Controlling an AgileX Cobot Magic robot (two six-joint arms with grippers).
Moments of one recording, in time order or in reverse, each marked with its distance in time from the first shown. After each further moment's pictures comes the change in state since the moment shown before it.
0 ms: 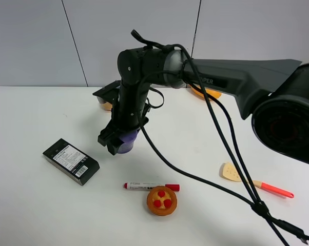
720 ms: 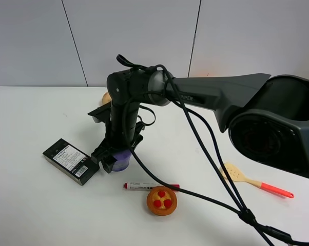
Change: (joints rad) left arm 0.000 0.000 0.000 0.000 0.000 0.000; right arm 0.041 0.081 -0.002 0.030 0.006 0.063
